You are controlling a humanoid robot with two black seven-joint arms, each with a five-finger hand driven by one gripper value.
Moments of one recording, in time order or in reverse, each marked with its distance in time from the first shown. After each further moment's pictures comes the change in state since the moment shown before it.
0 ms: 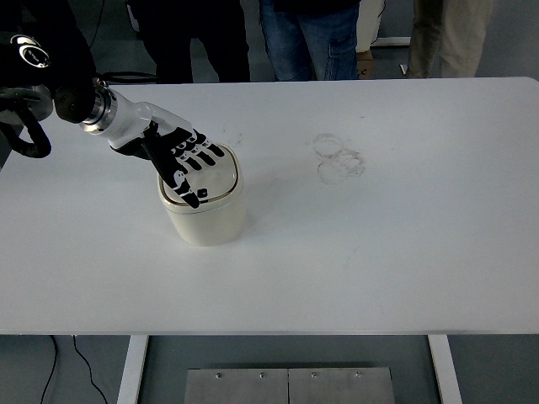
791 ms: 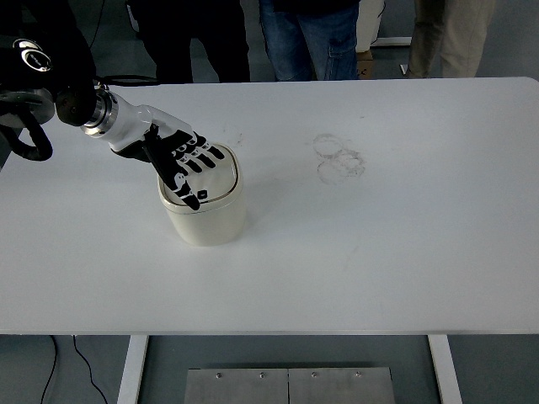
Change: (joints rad) left arm 0.008 -0.005 0.000 0.000 0.000 0.002 0.000; right arm 0.000 0.000 0.000 0.000 0.000 0.000 0.000
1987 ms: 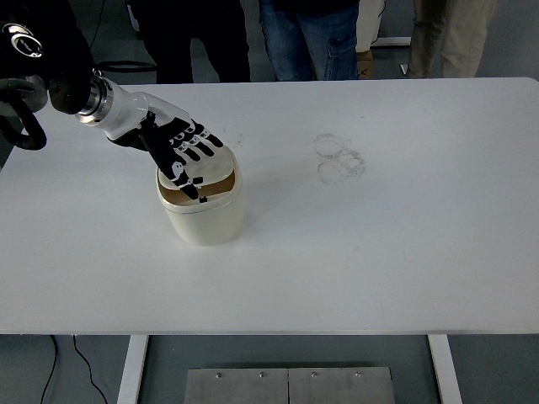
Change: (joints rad) left arm -0.035 0.011 0.000 0.003 -0.001 0.000 0.000; right arm 0.000 0.000 0.000 0.000 0.000 0.000 0.000
